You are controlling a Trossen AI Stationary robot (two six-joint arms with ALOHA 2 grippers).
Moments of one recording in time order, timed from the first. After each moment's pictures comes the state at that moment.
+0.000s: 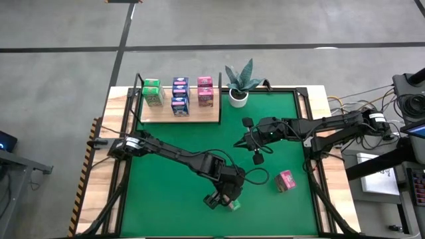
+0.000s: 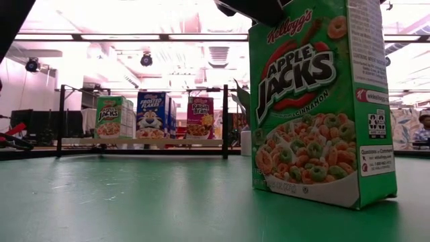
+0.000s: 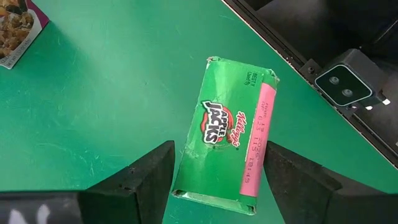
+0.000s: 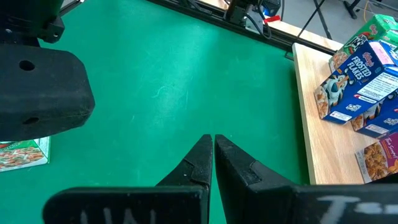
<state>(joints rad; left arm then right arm) -0.30 2.19 1.97 -0.80 0.28 0.36 0.00 1.23 0.79 -0.04 -0.13 -0.33</state>
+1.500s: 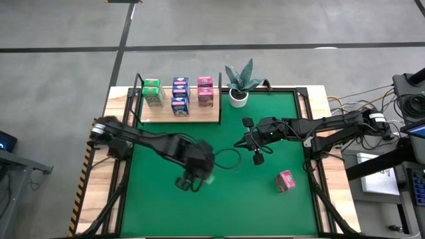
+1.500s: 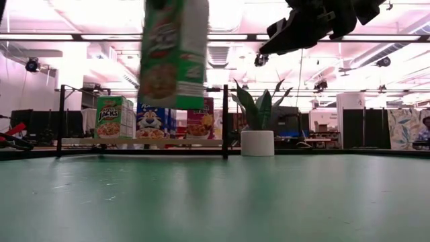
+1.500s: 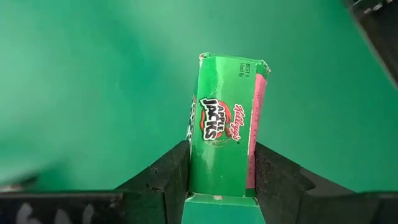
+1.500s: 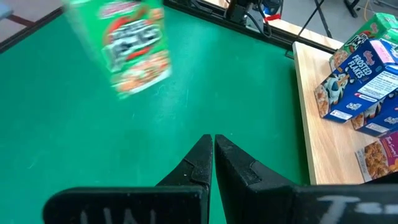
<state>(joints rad) -0.29 1.79 1.75 -1.14 0.01 0.25 0.00 1.23 0.79 -0.04 -0.13 -0.33</state>
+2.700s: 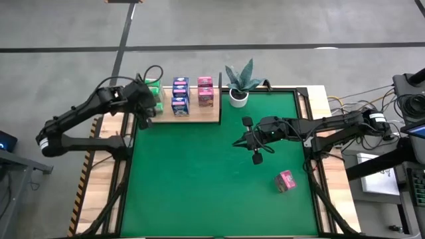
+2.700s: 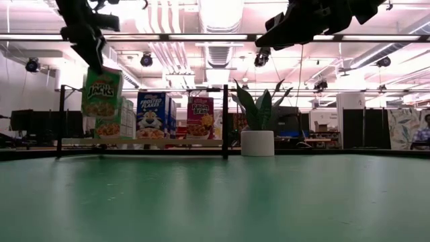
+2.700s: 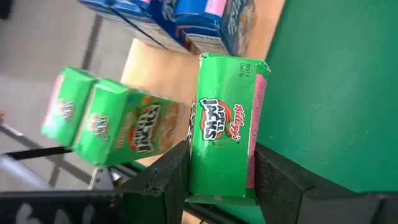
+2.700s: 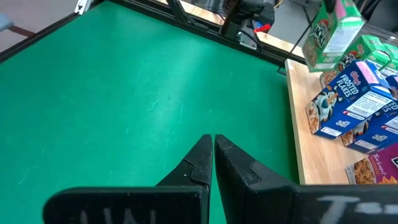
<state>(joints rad) 0.54 0.98 1.10 -1.19 -0.23 0.32 0.00 1.23 0.79 0.01 -0.13 -0.35</state>
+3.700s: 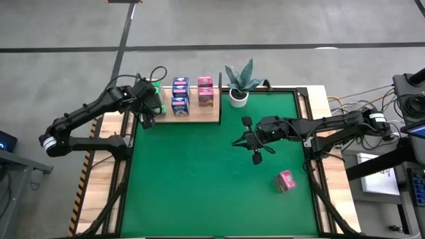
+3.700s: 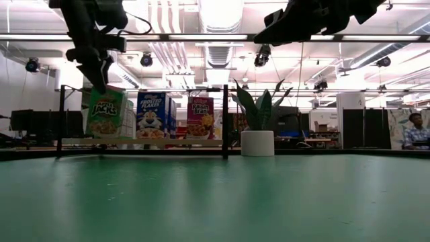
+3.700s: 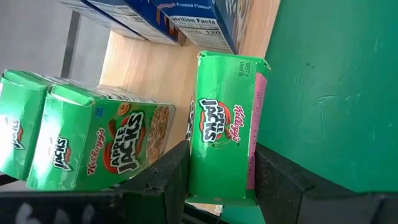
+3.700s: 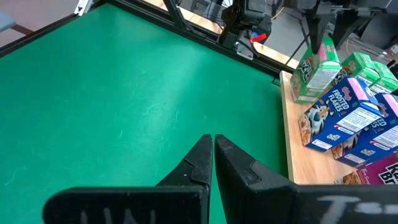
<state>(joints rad) 0.66 1.04 0.98 -1.06 -0.14 0.46 0.00 1.23 0.79 0.04 -0.13 -0.40</state>
